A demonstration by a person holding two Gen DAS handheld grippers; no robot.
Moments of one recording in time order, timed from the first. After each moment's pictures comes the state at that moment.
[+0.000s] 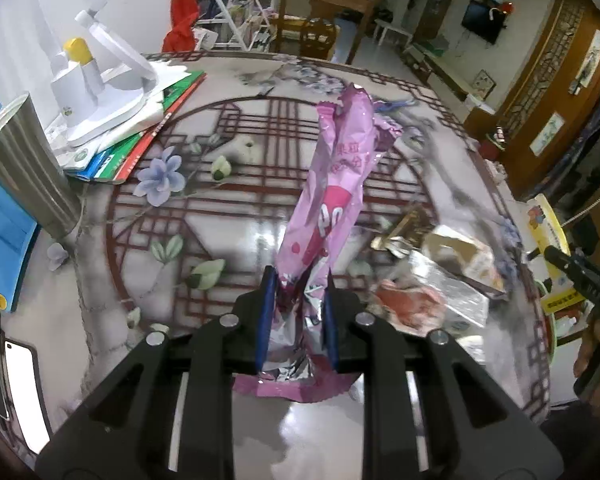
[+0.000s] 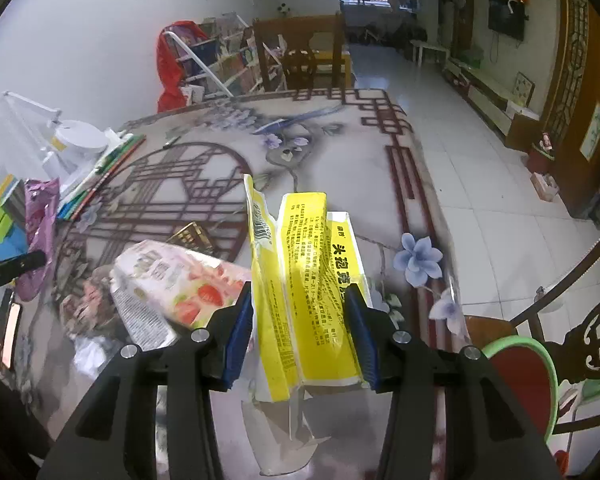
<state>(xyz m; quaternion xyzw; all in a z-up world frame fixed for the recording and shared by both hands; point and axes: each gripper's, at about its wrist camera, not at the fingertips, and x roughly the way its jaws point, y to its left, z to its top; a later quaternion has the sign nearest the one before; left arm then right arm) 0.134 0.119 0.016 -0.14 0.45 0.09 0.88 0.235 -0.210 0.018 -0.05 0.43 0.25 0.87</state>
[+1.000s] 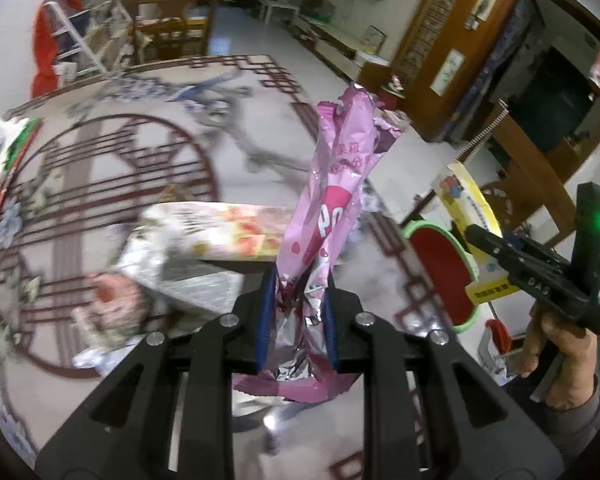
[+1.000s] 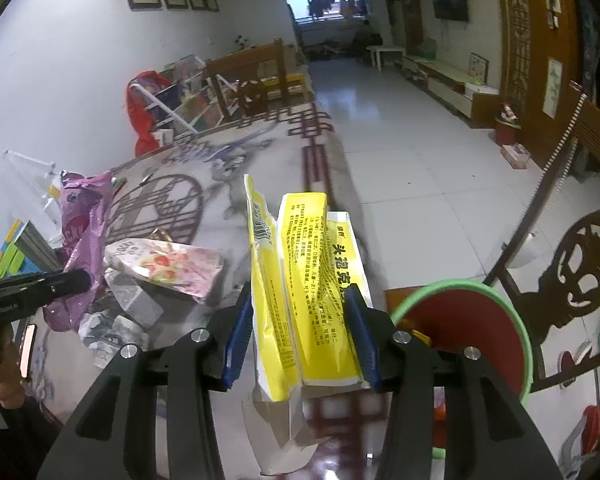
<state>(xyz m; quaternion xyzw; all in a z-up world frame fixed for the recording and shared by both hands) 0.166 -0.090 0.041 -0.09 0.46 -0.10 0.88 0.192 -0.346 0.028 0.04 0.41 0.20 0.89</state>
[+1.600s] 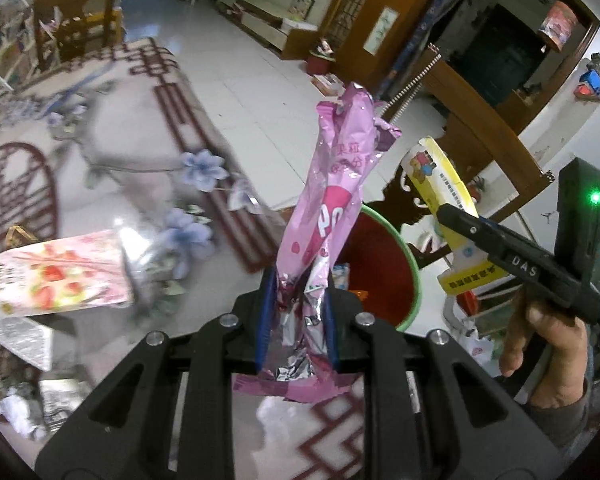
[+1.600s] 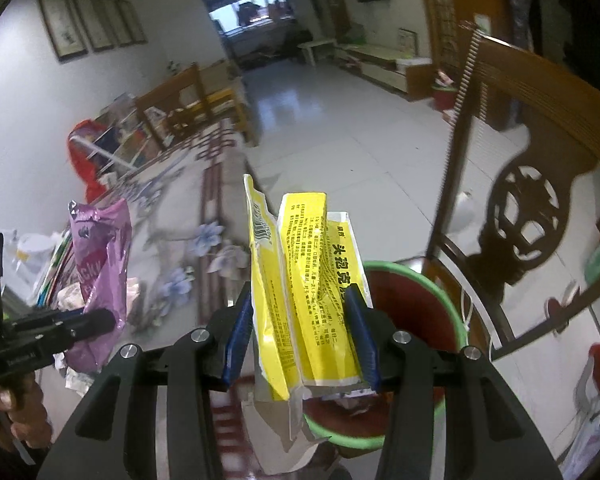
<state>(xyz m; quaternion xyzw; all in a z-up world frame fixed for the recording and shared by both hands) 0.216 -0.227 0.017 -0.07 0.49 -0.22 0.84 0.201 -0.473 0.017 0.12 0.43 0.11 0.89</state>
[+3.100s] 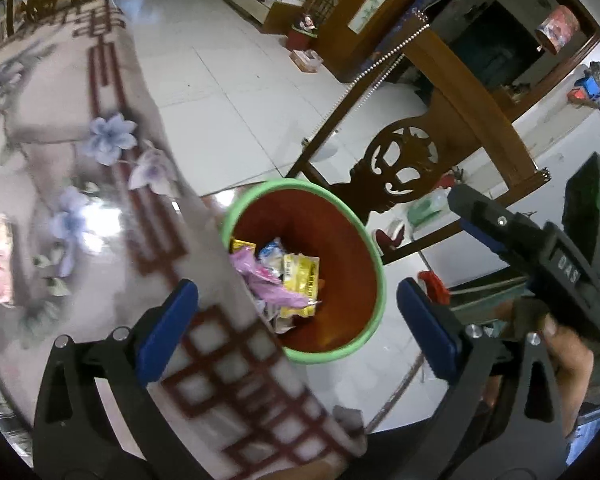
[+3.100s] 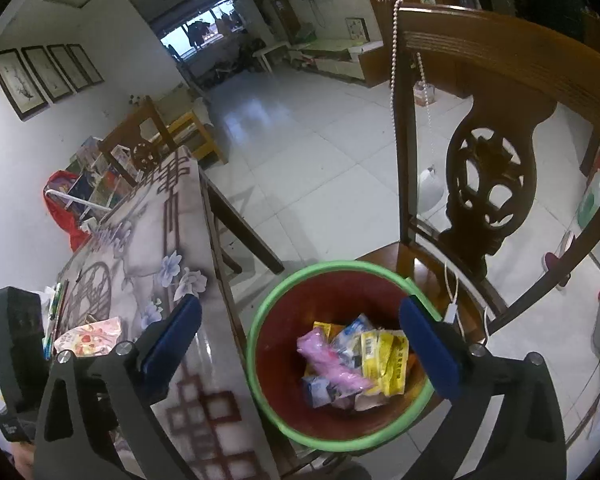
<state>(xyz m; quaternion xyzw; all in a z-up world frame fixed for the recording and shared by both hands) 0.234 -0.293 -0.020 -0.10 0.52 -0.25 0.81 0.207 -0.528 0.005 0.20 0.43 0.06 0.88</state>
